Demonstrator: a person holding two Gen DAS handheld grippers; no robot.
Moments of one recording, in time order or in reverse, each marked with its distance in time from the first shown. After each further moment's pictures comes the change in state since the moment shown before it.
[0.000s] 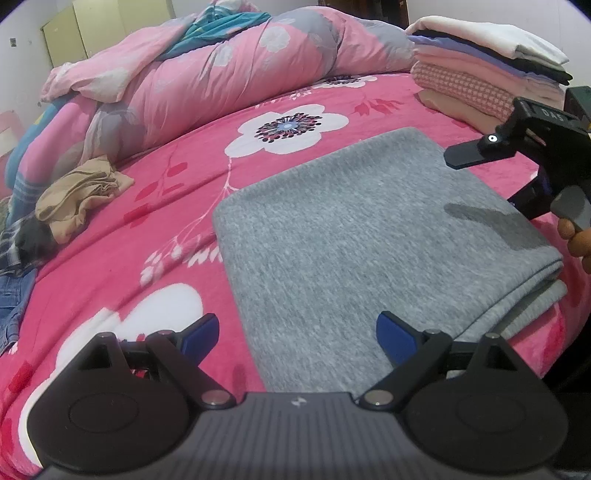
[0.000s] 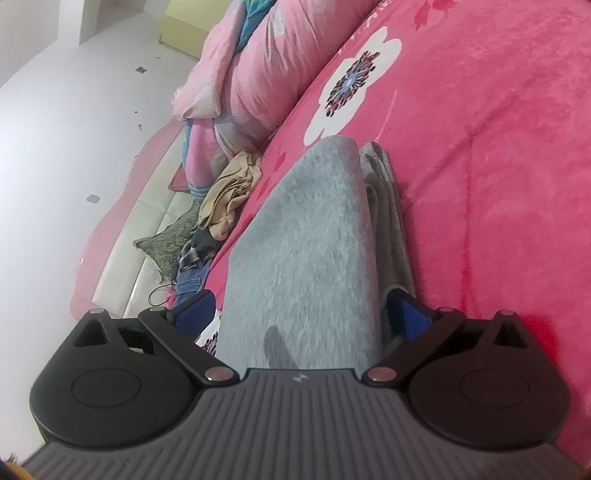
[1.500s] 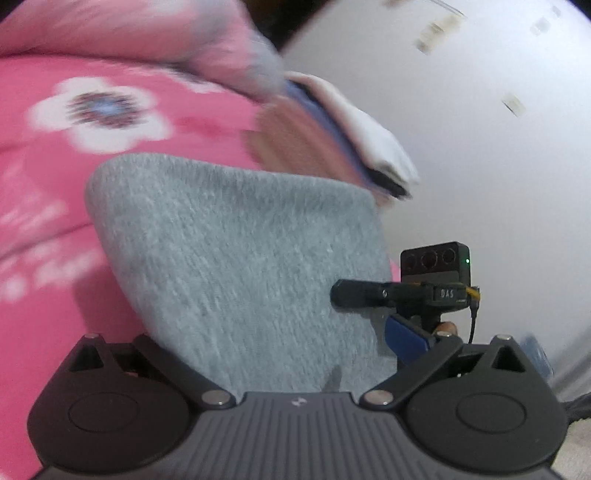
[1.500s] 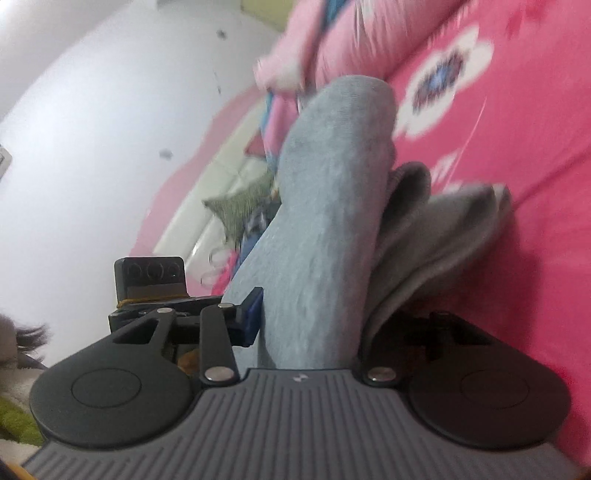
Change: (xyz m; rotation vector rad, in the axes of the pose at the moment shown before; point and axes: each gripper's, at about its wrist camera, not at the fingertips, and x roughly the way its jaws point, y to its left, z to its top) left arm 0.050 0.009 0.096 -0.218 0.017 -0.930; right arm -0.047 0.020 0.019 -0.153 0.047 0.222
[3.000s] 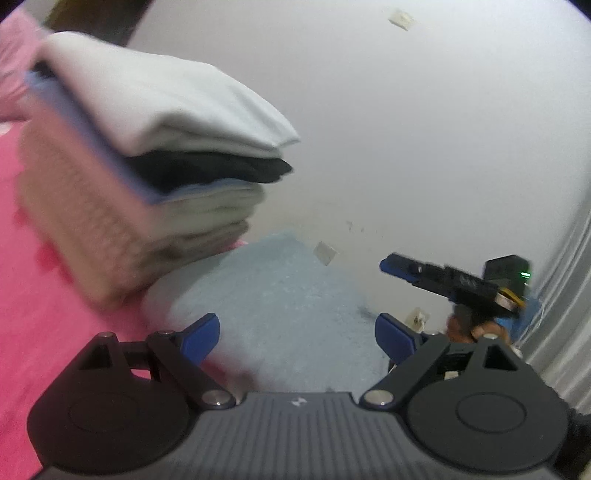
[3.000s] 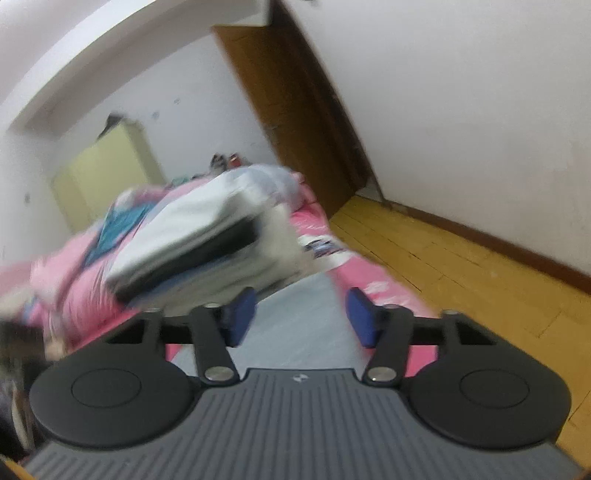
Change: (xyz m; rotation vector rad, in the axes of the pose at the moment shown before) left arm 0.286 -0.136 0.074 0.388 0.039 -0.198; right arm -0.350 0.029 -0.052 -0.241 -0.690 -0.896
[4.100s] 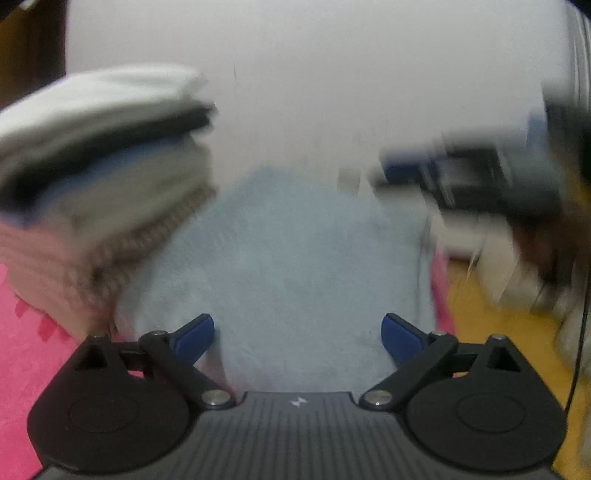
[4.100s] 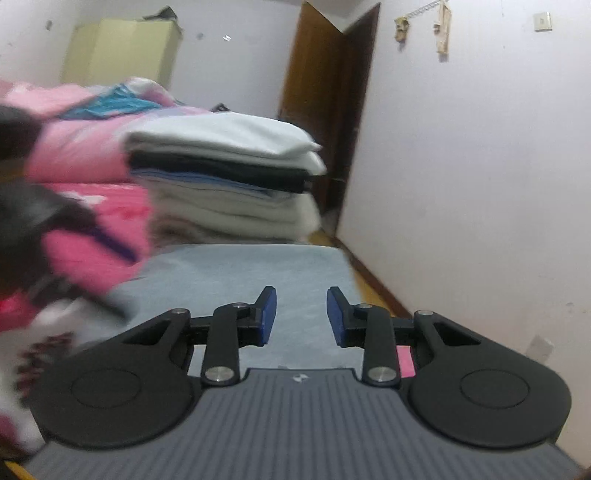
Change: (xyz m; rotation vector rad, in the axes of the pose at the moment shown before) left arm 0.058 -0.068 -0.047 0.452 0.157 0.233; right arm 0.007 0.069 -0.061 -0.543 -0.009 -0.279
